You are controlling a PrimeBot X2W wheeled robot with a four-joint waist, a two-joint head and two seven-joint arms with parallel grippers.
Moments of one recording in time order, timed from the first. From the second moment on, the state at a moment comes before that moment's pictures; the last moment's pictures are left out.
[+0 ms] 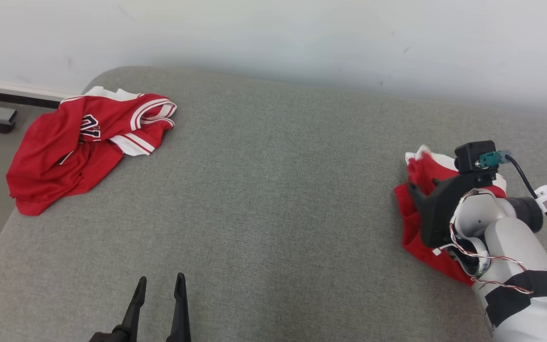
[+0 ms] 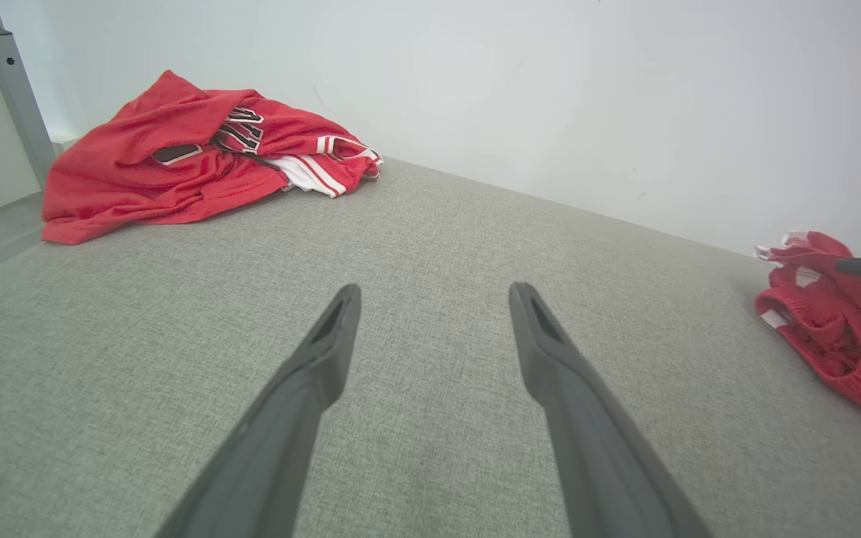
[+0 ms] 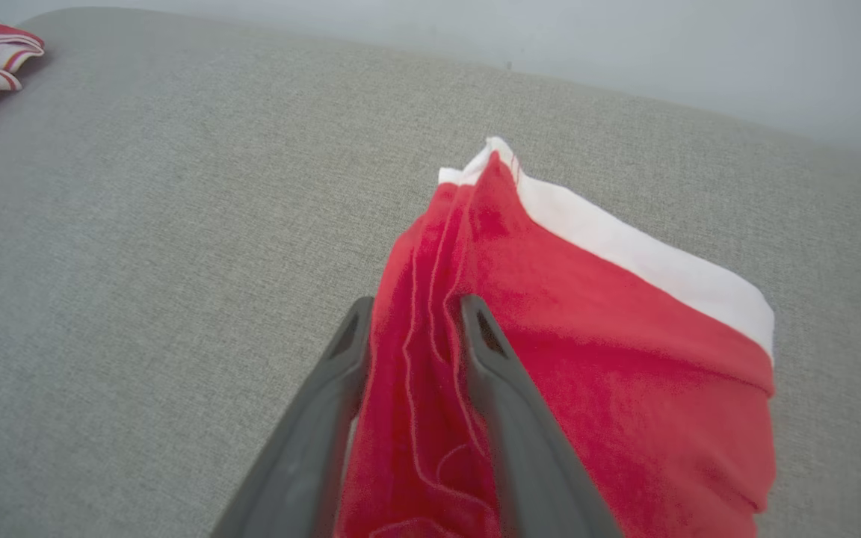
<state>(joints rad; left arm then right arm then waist) 0.04 0.05 -0.16 0.12 -0.31 -0.01 -0.26 -0.60 -0.19 0.12 0.60 0.25 0.13 0.47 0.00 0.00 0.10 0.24</state>
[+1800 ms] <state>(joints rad) 0.07 0.05 -0.16 0.12 -0.32 -0.01 -0.26 -0.45 -0.13 0.41 0.69 0.31 0.13 0.19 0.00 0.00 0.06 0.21</state>
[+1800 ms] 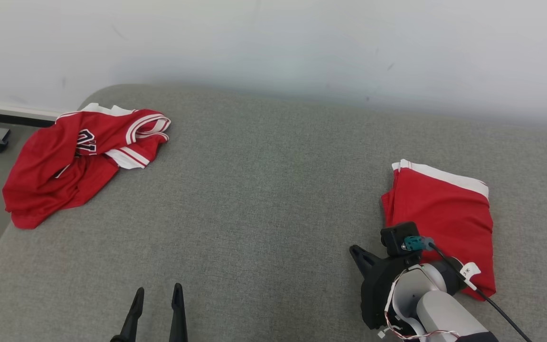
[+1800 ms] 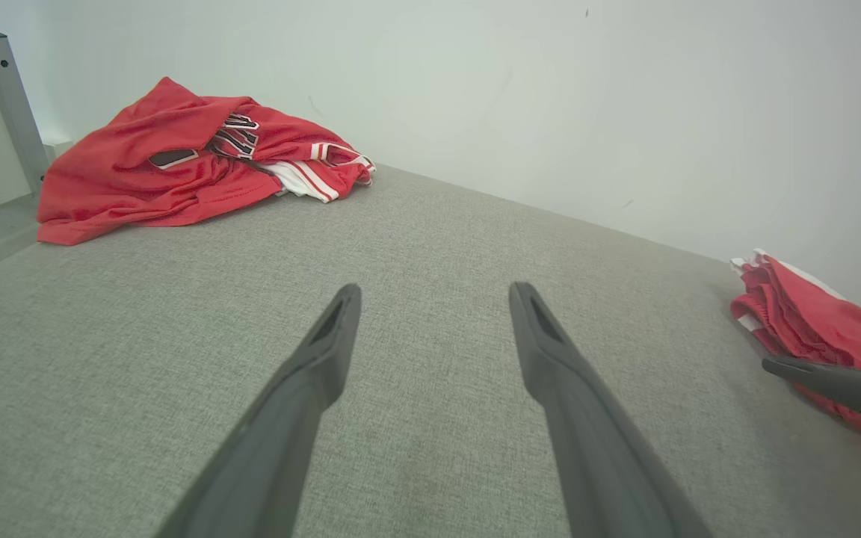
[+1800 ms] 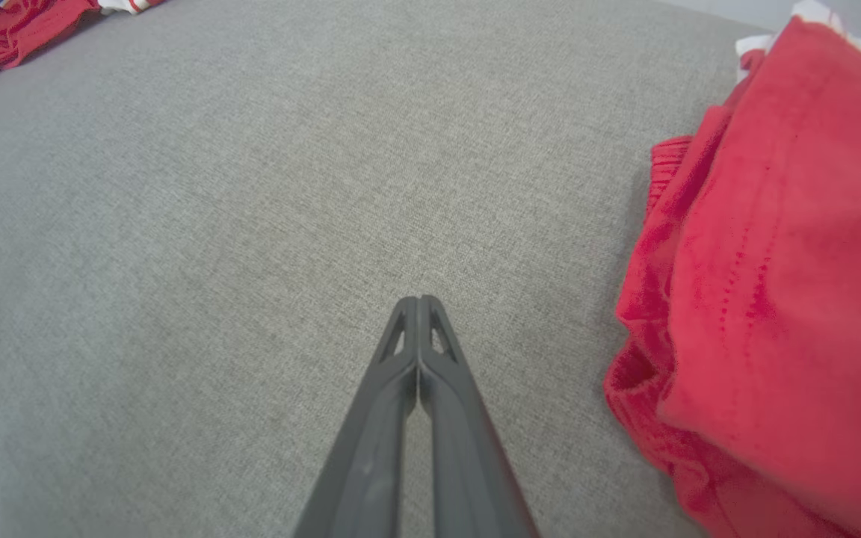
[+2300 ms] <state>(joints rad) 0.13 0.05 -0.06 0.08 -0.32 0.01 -0.26 -0.21 -0.10 0.26 0.38 0.36 0.13 -0.07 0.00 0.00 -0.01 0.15</state>
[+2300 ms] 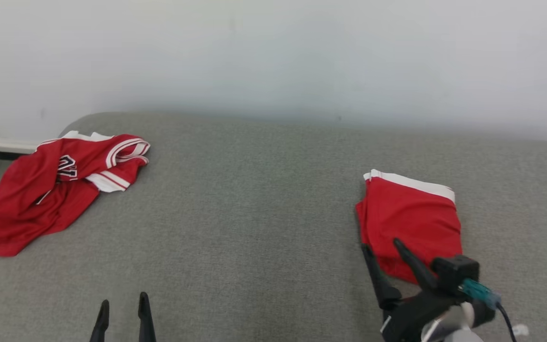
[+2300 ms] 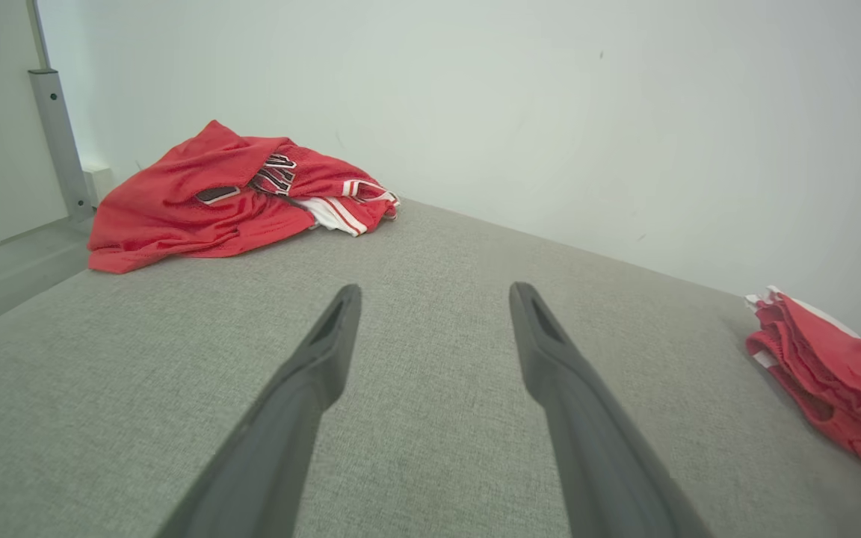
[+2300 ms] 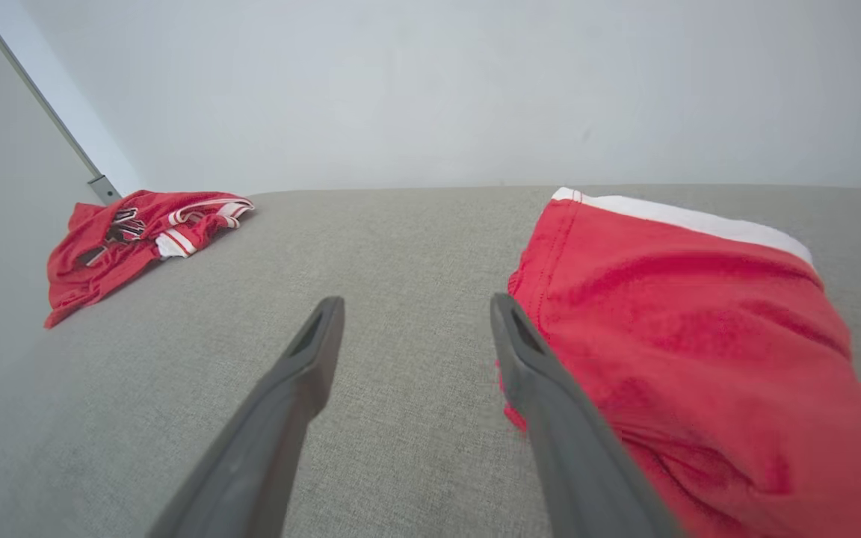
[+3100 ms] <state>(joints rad) 0.13 0.05 0.05 0.09 -0.24 -0.05 -0.26 0.05 -0.12 0.02 0.14 0.24 0.13 -0.20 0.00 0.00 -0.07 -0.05</state>
